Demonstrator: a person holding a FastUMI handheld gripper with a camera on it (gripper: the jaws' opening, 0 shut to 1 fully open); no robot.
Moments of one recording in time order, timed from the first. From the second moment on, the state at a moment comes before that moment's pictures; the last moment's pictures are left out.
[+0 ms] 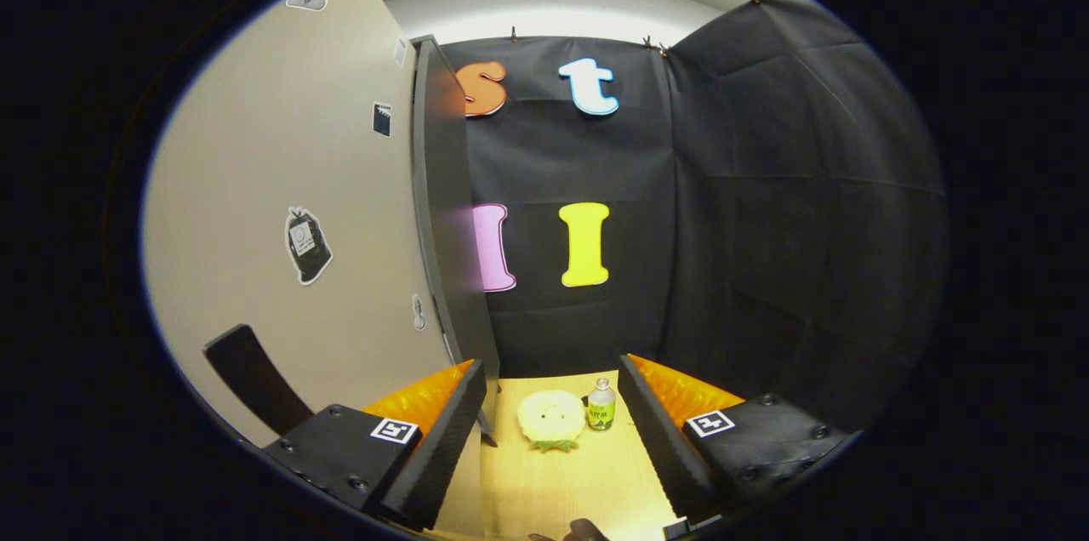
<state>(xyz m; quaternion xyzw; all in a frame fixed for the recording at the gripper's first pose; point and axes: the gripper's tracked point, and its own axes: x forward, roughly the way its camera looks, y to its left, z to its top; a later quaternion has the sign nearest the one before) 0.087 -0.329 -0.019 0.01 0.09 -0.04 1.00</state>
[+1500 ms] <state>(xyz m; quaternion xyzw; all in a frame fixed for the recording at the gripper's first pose) 0.099 -0.081 -0.010 -0.03 0.03 -0.02 1.00</state>
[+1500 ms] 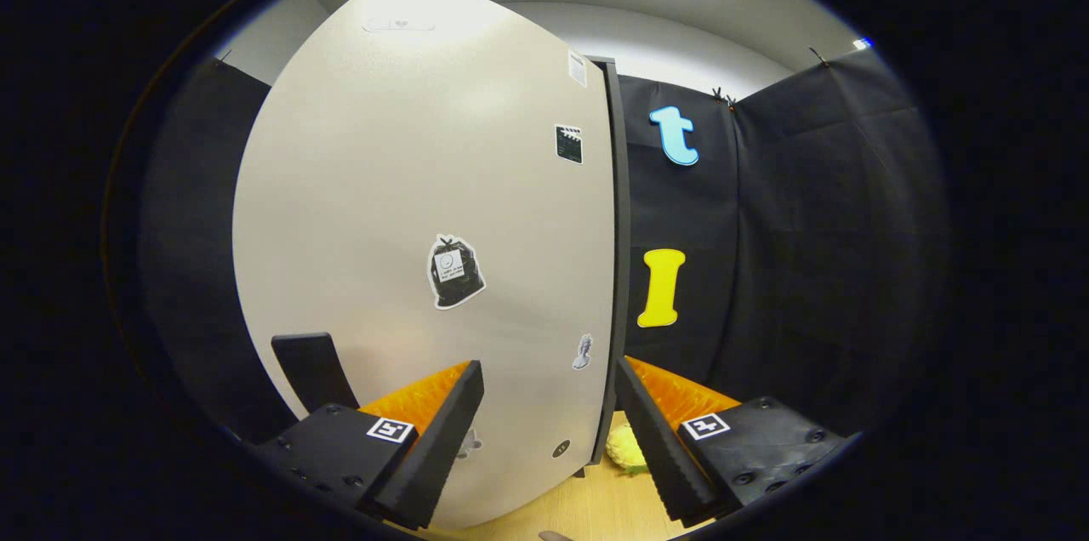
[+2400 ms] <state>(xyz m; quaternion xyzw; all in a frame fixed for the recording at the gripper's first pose) 0.076 -0.049 -0.005 -0.04 0.02 0.01 1.00</state>
